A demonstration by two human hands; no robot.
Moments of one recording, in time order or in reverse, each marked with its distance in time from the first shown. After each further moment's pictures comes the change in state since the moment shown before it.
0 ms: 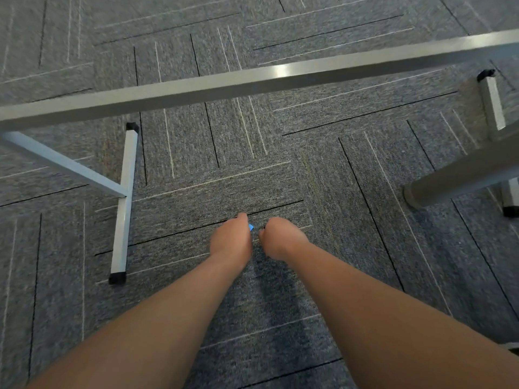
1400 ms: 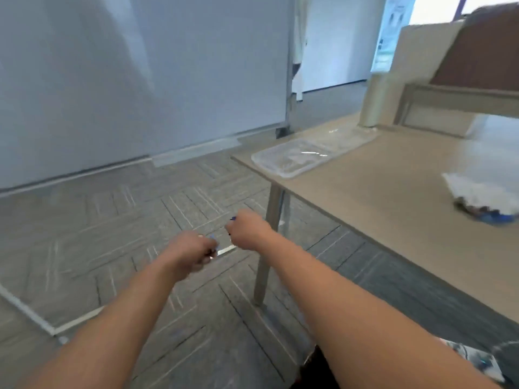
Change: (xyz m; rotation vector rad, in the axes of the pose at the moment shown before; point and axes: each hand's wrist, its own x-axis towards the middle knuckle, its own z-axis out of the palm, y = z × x) left_hand -0.414 0.225 -0.420 -0.827 -0.126 0.367; right_hand -0.600 0.032 -0.310 -0.114 0.691 -0.187
